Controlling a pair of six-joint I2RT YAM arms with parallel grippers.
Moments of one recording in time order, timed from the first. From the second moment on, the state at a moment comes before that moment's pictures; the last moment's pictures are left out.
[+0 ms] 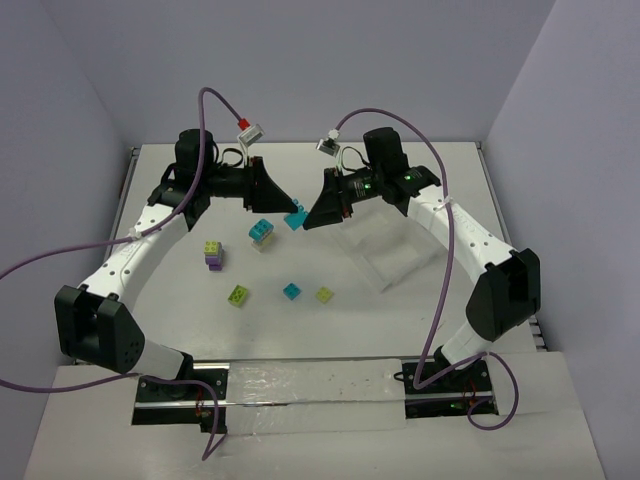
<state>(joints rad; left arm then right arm) -0.35 1.45 1.30 -0.18 1.16 -0.45 0.47 1.60 1.46 -0.42 -1.19 0.25</state>
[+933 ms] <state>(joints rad) -0.35 1.44 1.21 -0.20 1.16 -0.42 0.43 1.59 1.43 -0.32 -1.14 0.36</state>
